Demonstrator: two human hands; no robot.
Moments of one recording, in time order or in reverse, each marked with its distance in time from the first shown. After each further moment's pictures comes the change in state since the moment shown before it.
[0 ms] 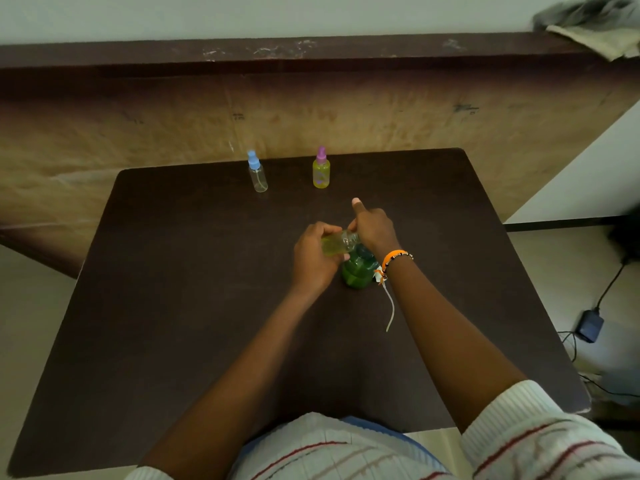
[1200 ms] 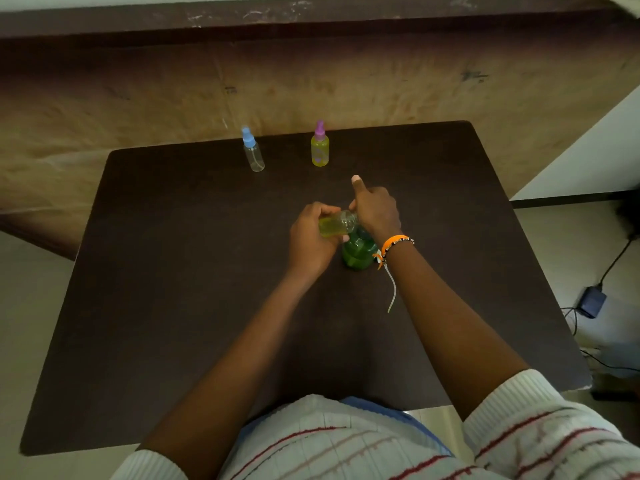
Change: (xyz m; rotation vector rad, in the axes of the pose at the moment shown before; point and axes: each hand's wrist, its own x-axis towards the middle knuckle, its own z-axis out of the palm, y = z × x) left_hand 0.003 -0.005 0.001 -0.023 -0.004 -0.005; right_hand -0.004 0.000 0.003 0.002 0.067 0.009
